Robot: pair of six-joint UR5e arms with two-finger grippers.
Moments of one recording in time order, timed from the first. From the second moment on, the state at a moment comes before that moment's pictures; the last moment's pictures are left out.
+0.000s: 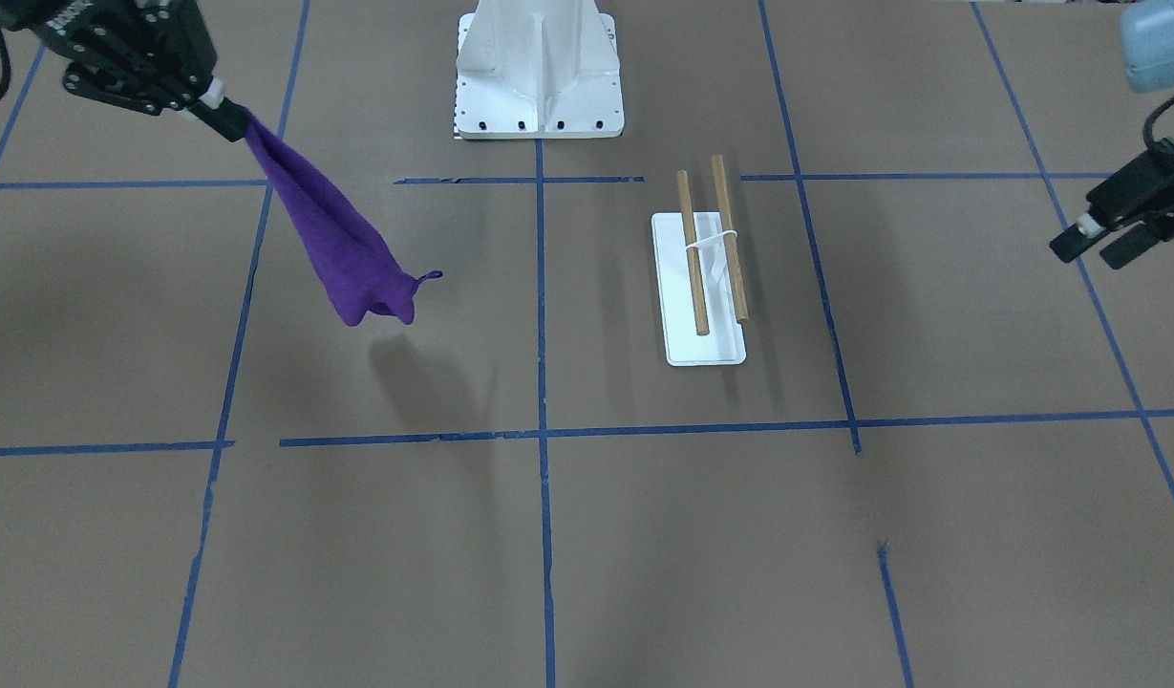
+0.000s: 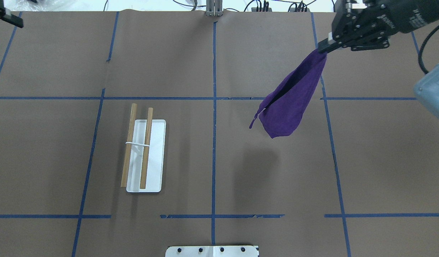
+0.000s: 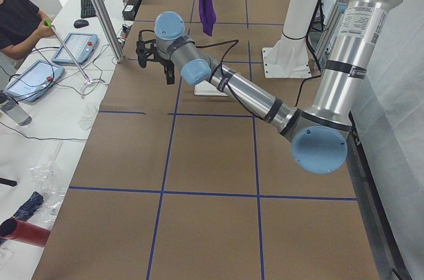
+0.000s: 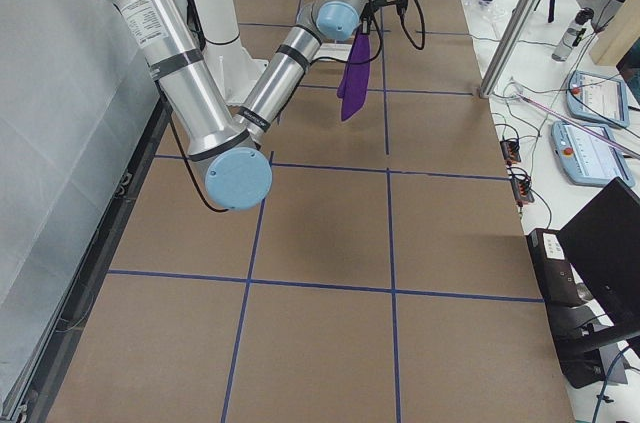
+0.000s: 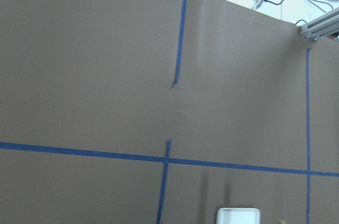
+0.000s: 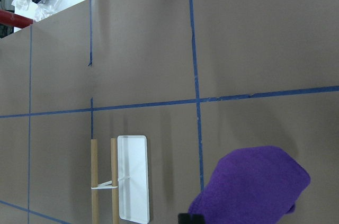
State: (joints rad) left arm -1.31 -1.86 -1.87 -1.95 -2.56 -1.19; right arm 1.08 -1.08 2.11 -1.42 2.48 1.27
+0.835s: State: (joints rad) left arm -1.00 -2.16 -1.90 -1.94 -2.55 -1.81; right arm 0.85 -0.96 2.12 -1.42 2.26 1.34
